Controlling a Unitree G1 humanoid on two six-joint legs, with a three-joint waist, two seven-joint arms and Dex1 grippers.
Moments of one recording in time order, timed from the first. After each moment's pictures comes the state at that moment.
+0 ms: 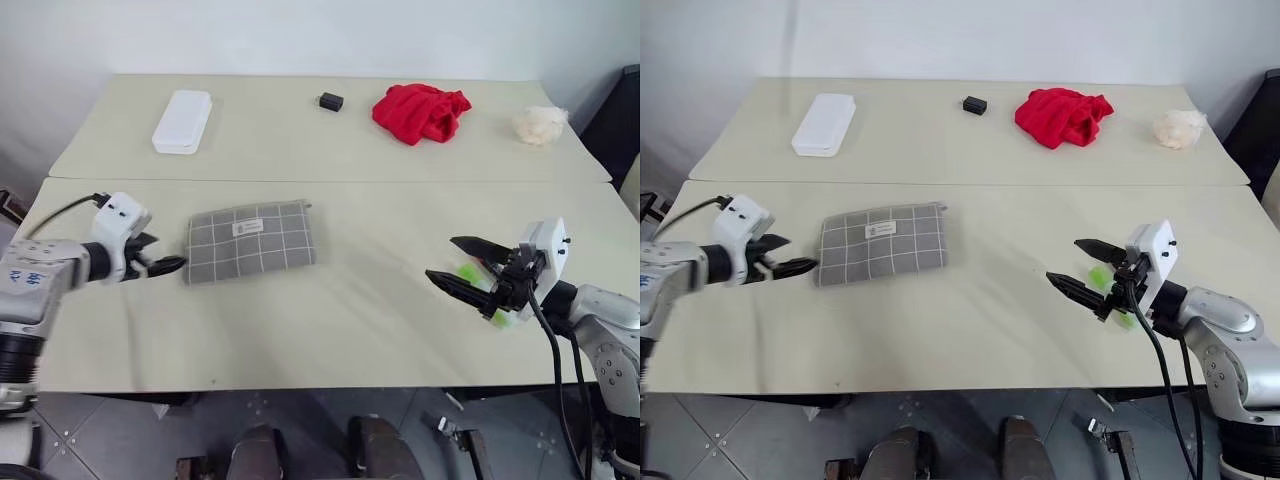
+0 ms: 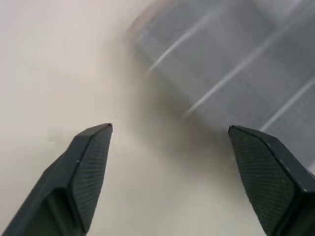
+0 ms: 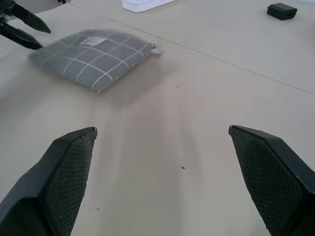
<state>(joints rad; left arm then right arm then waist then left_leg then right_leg) -0.48 1.08 0.01 0.29 -0.26 0.48 -0.83 -0.15 -0.71 -0.29 -0.30 0.65 0.52 0.89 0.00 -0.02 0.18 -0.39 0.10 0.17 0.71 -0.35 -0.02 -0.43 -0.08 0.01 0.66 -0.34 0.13</state>
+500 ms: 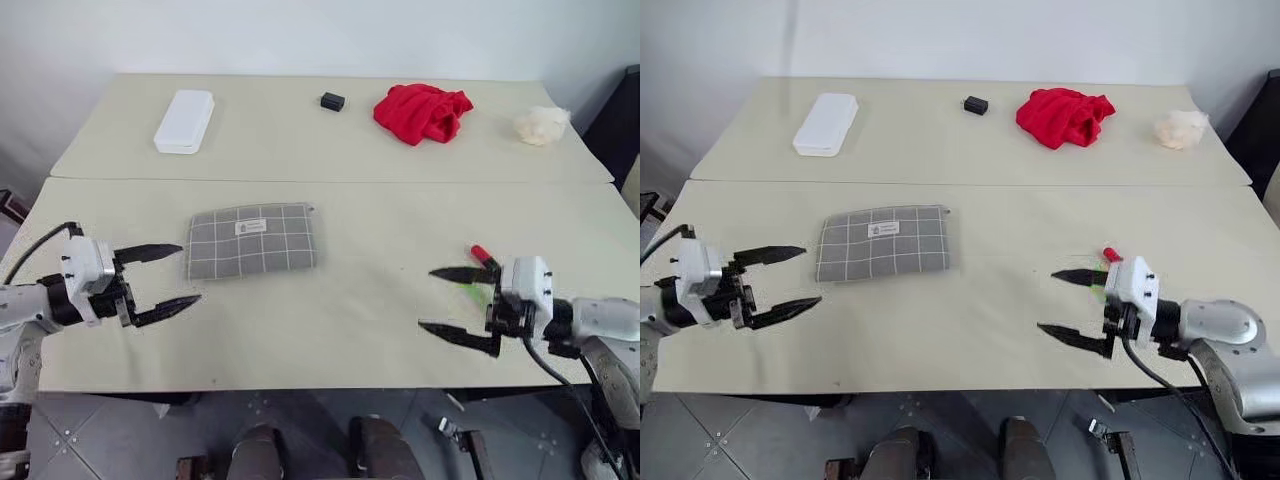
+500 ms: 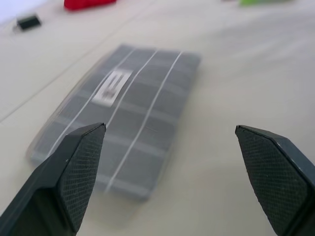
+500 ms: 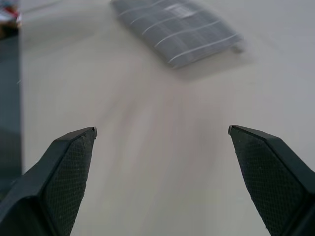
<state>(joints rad) -0.05 0.86 0.34 -0.03 -0.55 -0.01 -1.17 -0.04 -0.81 -0.17 -0.30 0.48 0.17 1.17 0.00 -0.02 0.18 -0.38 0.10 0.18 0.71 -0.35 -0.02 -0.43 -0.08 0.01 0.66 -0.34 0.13</state>
